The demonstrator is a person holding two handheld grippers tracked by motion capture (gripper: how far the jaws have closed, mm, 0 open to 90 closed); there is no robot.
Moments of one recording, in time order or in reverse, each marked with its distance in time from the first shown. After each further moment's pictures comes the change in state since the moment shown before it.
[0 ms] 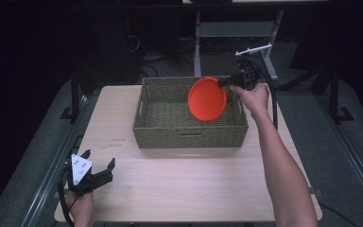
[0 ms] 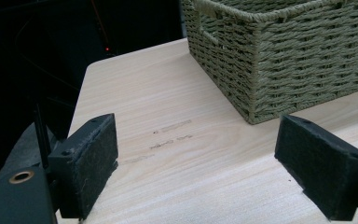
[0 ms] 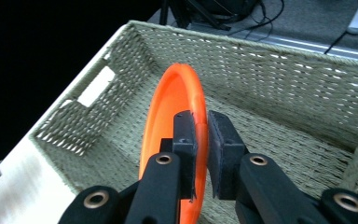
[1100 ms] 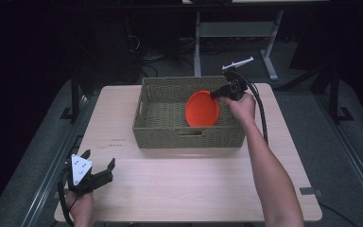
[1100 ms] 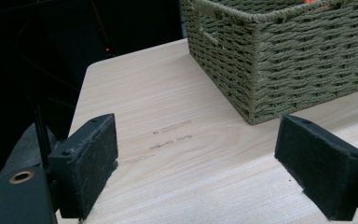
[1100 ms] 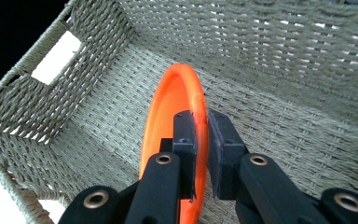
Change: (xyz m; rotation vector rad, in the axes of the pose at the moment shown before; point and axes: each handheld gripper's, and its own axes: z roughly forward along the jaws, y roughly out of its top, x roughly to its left) left arm 0.000 0.000 -0.001 0.000 0.002 0.002; right arm -0.006 -0.021 0.055 0.091 -0.048 -0.004
